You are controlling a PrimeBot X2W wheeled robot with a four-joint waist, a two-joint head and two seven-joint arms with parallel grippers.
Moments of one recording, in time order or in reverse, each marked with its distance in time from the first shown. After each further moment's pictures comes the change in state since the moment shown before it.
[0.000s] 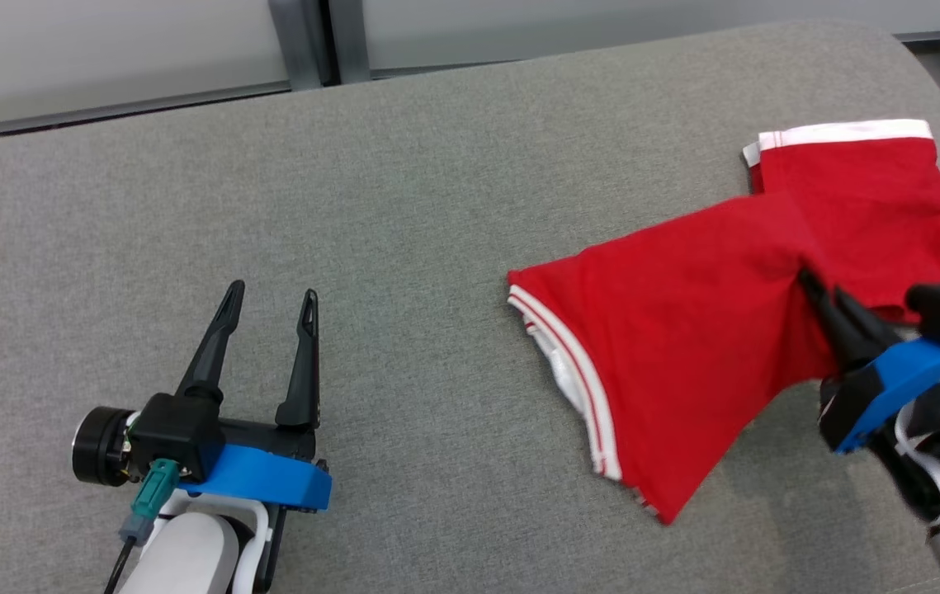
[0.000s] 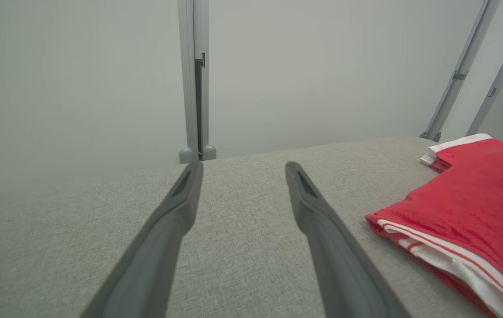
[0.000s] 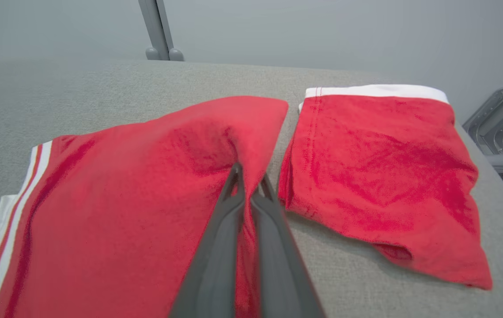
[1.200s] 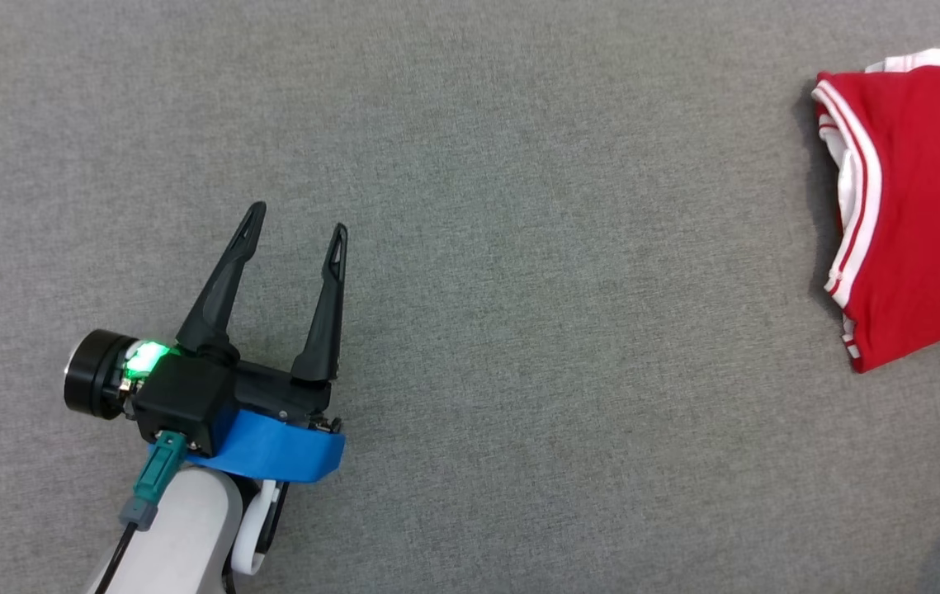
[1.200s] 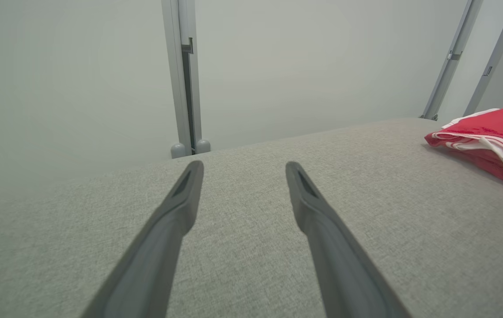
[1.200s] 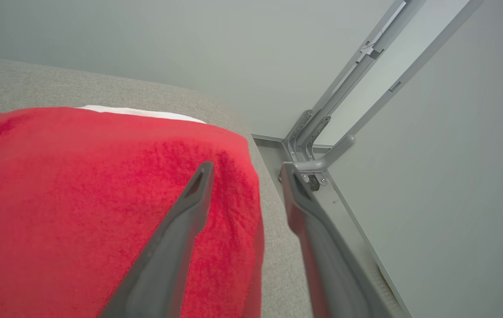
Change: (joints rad) left arm -0.116 0.043 -0.057 -0.110 0.068 -0.019 0.005; right arm -0.130 -0.145 -0.515 0.146 -0.286 0.000 -0.112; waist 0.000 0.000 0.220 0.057
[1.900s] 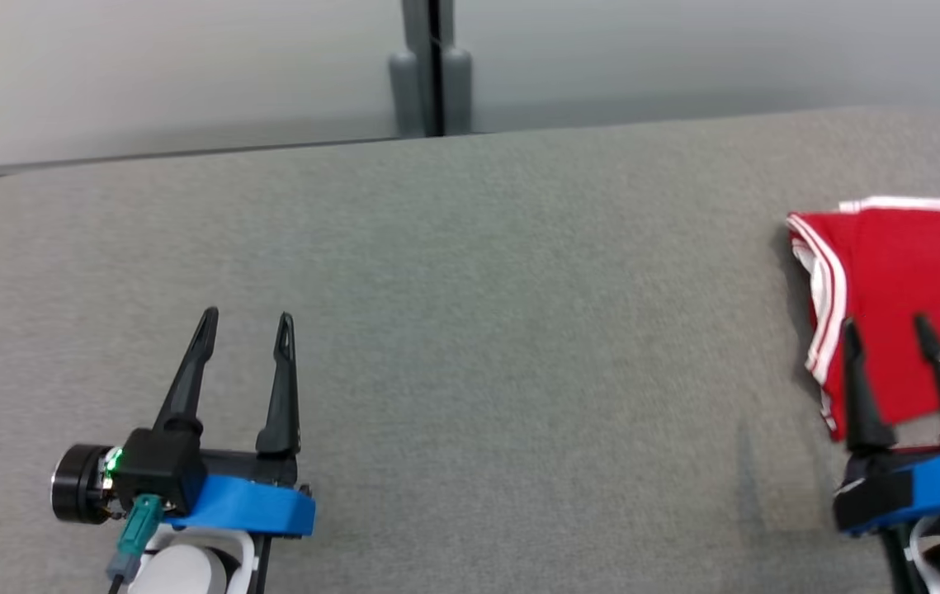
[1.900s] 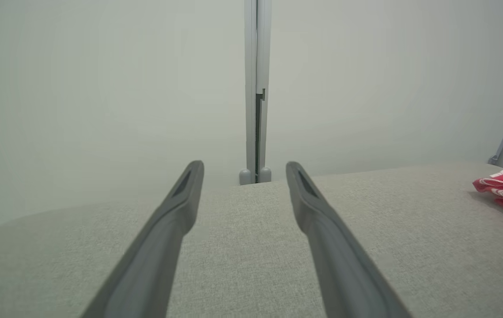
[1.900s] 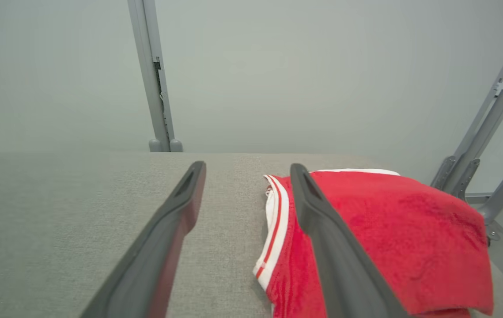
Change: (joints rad) left arm 0.166 -0.018 0.063 0.066 -0.063 0.072 -0.019; right arm 0.367 0.383 0.163 -0.428 -0.001 0.000 -0.028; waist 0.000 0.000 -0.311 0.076
